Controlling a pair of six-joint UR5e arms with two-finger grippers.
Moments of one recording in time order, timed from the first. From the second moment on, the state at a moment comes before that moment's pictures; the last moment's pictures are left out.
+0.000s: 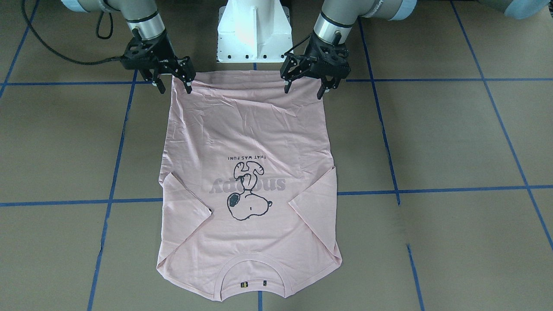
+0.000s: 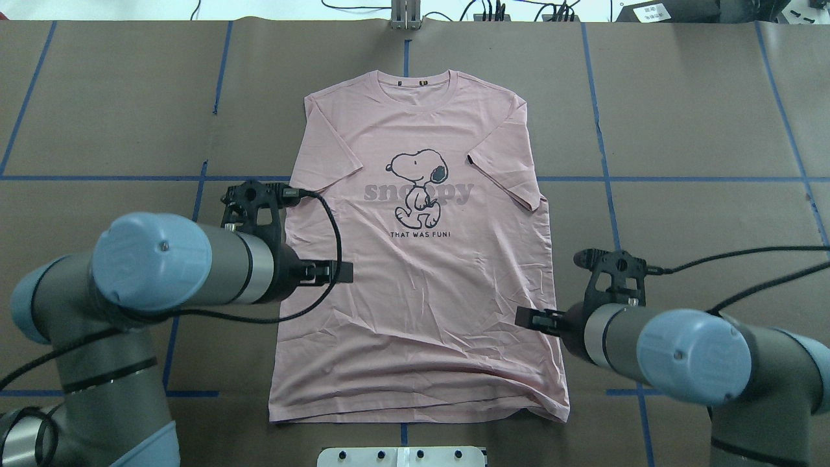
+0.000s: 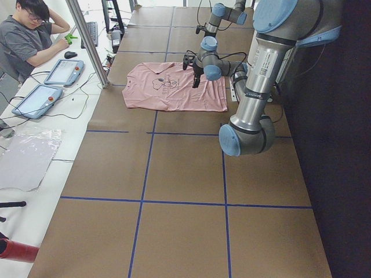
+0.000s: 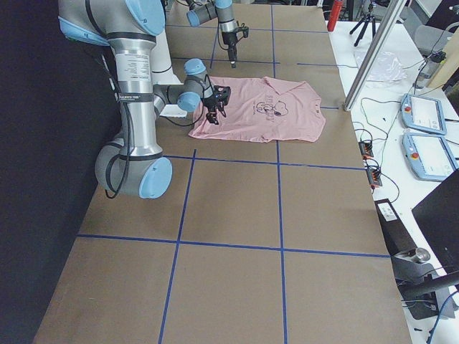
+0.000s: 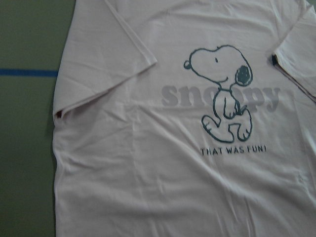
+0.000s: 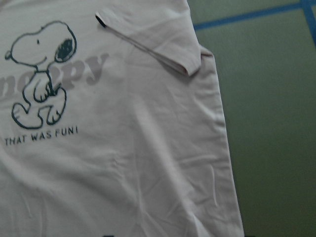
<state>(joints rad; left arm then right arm) -0.39 -1.95 -2.07 -1.76 -1.69 -1.34 0.22 -1.51 2.19 -1.33 1.47 1.60</state>
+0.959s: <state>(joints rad) -0.13 -1.74 -2.07 -1.77 -1.57 -1.60 0.12 -1.56 2.22 -1.33 1.38 1.66</state>
